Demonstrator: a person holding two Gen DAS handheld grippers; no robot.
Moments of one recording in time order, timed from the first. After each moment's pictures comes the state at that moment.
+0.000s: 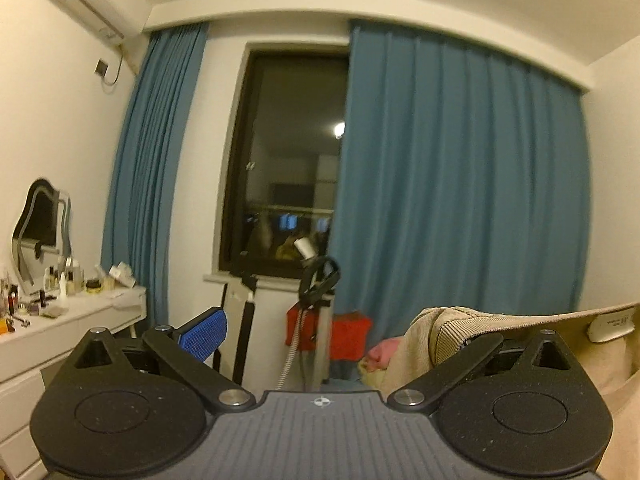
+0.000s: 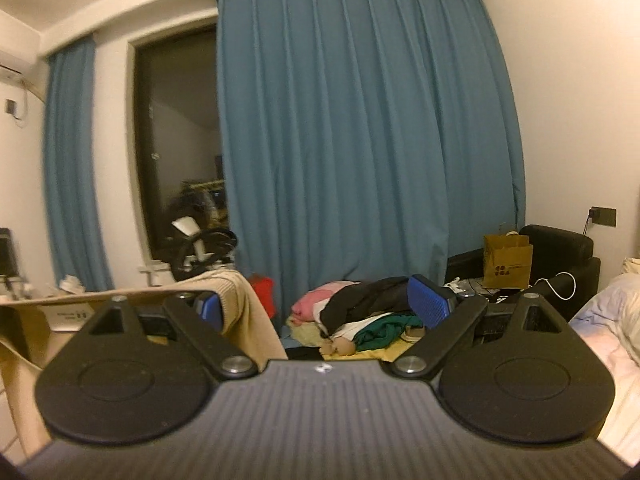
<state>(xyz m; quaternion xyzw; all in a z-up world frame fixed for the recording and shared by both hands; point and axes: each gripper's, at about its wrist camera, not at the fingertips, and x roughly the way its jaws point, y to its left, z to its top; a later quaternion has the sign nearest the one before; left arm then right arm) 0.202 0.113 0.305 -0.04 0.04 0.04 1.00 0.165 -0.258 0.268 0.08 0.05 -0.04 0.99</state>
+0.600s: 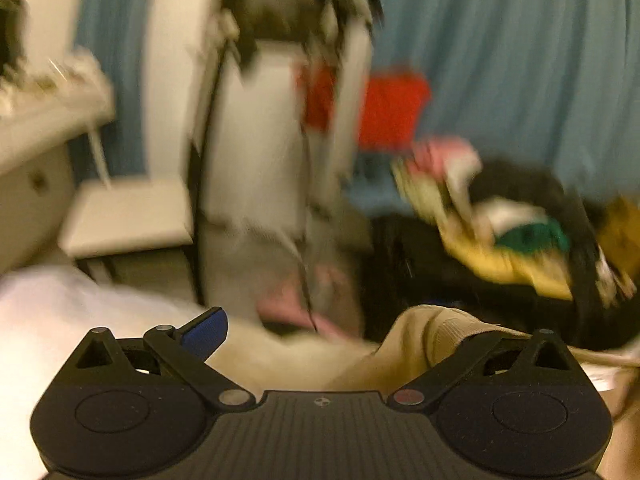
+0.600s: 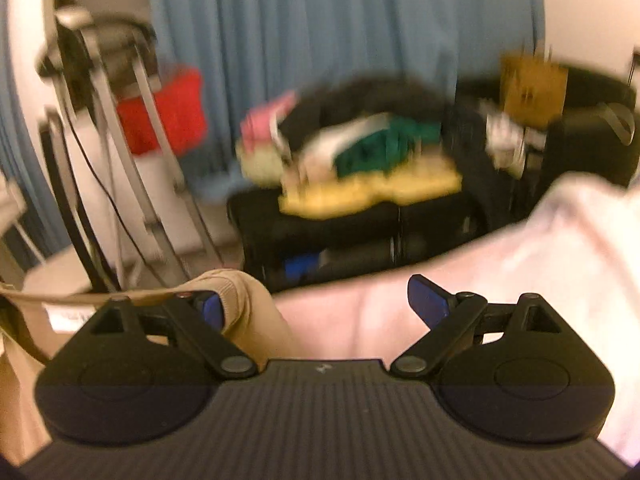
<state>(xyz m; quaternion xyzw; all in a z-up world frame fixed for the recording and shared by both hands) 0.584 0.103 -0.079 -0.08 0.34 0.01 0.94 0.510 -0.259 -0.096 0.11 0.29 -0.05 0.95</state>
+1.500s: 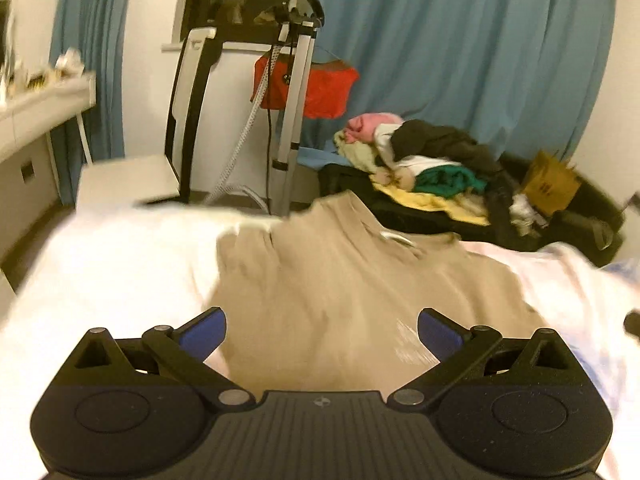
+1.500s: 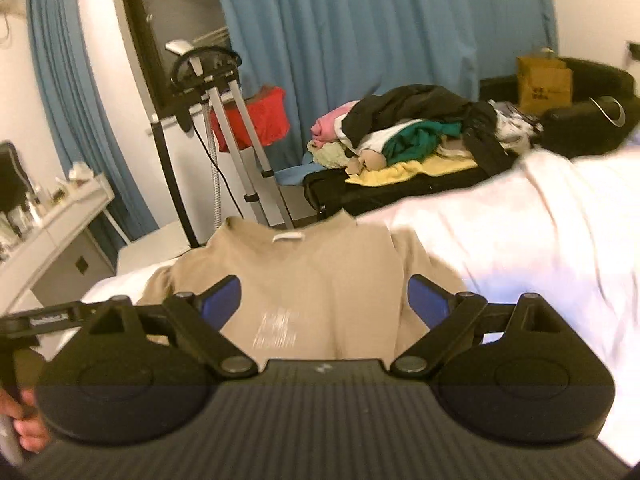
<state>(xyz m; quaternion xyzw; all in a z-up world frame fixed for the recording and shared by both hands) 0.253 0.099 0.008 -0.11 0.32 -0.05 0.94 0.177 -0.217 0.012 0.15 0.25 0.03 0.95</state>
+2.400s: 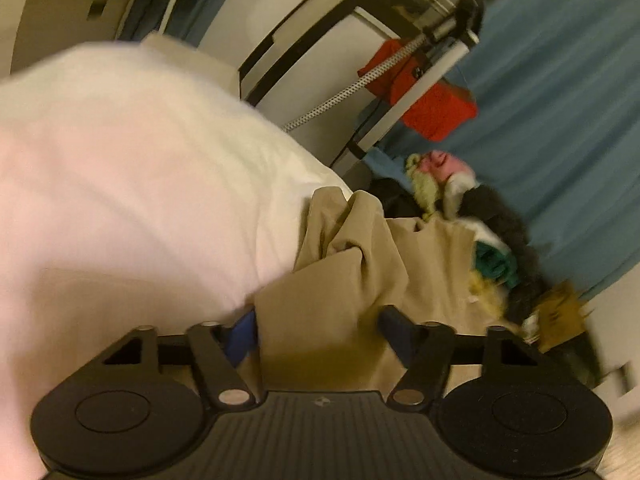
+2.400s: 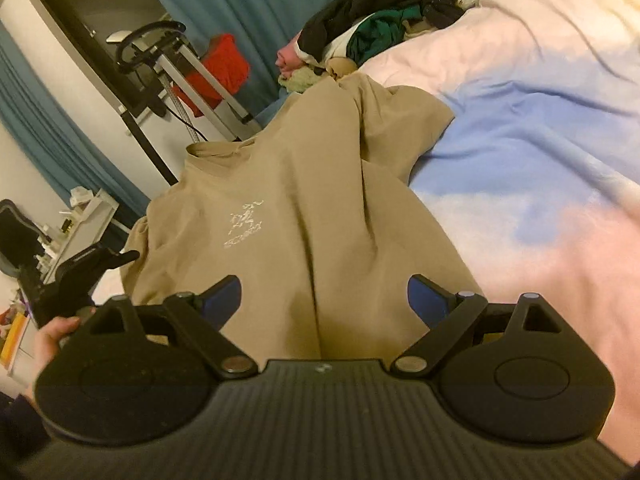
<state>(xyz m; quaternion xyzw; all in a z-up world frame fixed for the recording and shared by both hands) 0.382 0.176 -0.116 -0.29 0.32 0.03 0.90 0.200 -0.248 -0.126 0.30 0.32 0.04 0.90</state>
